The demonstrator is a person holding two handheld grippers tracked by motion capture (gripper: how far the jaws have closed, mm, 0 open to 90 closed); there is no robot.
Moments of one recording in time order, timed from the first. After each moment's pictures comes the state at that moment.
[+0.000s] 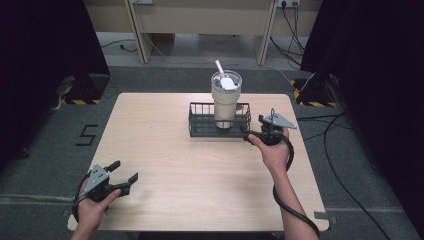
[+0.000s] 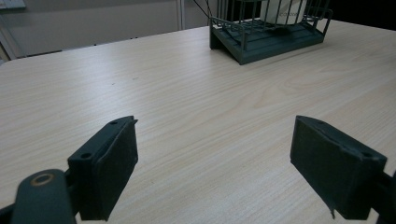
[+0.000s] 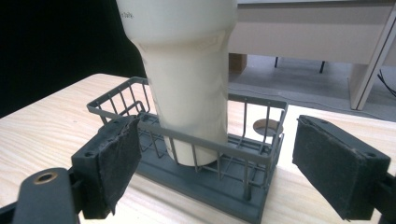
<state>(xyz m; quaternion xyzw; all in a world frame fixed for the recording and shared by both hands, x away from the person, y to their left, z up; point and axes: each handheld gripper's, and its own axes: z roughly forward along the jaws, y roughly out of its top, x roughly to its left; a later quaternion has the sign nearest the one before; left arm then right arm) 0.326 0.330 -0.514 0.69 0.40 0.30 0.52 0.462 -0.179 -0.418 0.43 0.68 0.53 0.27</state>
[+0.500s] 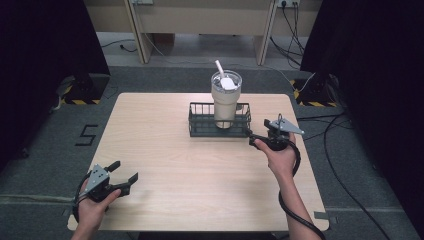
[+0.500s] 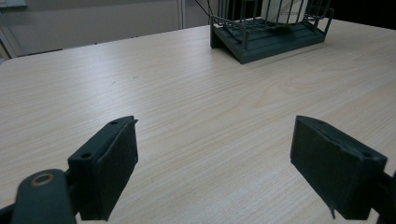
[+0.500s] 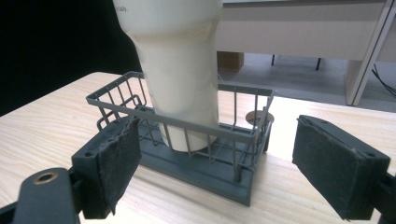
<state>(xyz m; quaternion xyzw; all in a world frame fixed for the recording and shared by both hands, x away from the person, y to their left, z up) 0.326 0.330 -0.515 0.69 0.40 0.30 0.52 0.446 -0.195 -0.422 0.43 0.67 0.53 0.27</state>
